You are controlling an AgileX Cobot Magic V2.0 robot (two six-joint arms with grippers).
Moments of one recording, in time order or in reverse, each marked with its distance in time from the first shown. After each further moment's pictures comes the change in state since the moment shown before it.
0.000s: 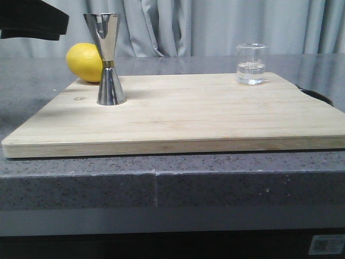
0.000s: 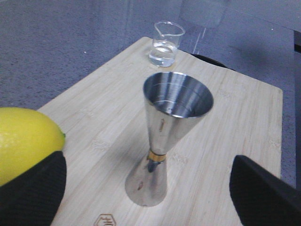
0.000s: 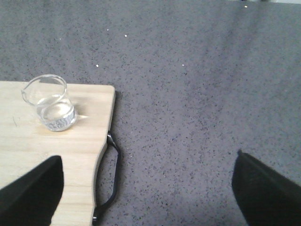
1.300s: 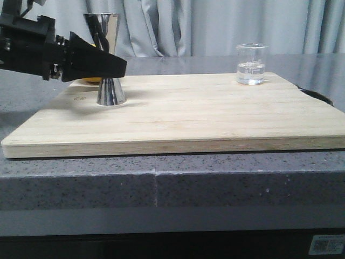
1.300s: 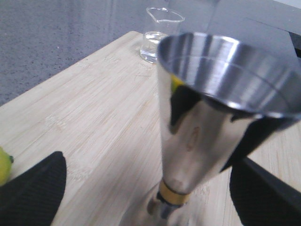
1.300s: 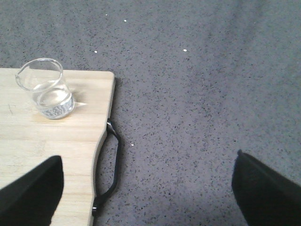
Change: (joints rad) left arm -0.173 0.231 0.000 -0.250 -0.062 0.265; right arm 0.000 0.000 0.048 0.011 -0.031 0.000
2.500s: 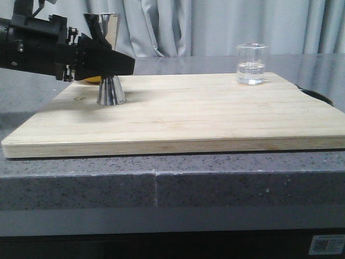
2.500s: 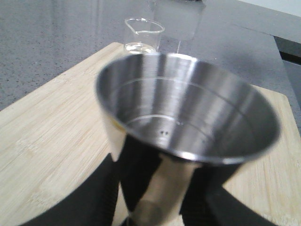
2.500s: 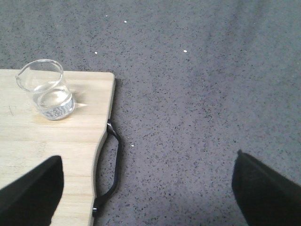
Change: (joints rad) left arm -0.038 0.005 0.000 -0.041 0.017 0.049; right arm 0.000 0.000 0.000 0.001 -0.002 0.000
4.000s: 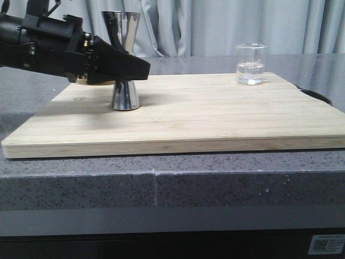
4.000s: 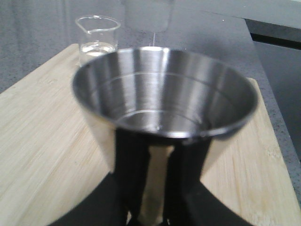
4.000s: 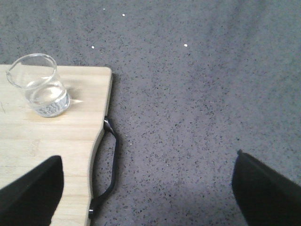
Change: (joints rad) left arm -0.074 0.000 -0.019 0.047 0.020 0.053; right arm 0.000 0.052 0.000 0.000 -0.023 0.000
